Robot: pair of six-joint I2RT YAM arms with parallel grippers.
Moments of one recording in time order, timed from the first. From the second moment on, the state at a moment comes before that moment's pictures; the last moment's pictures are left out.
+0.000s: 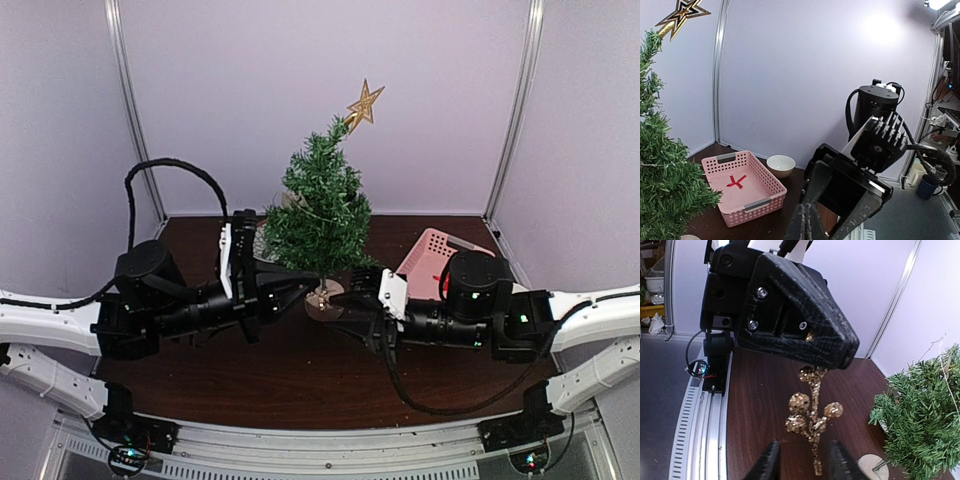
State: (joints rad) left arm -1.27 1.10 0.77 0.46 0.05 -0.14; right arm 1.30 1.15 0.84 0.17 0.04 -0.26
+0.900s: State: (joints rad) left arm -1.07 1.02 0.97 0.12 -0.20 0.11; right arm 1.25 0.95 0.73 0.11 0.22 -0.26
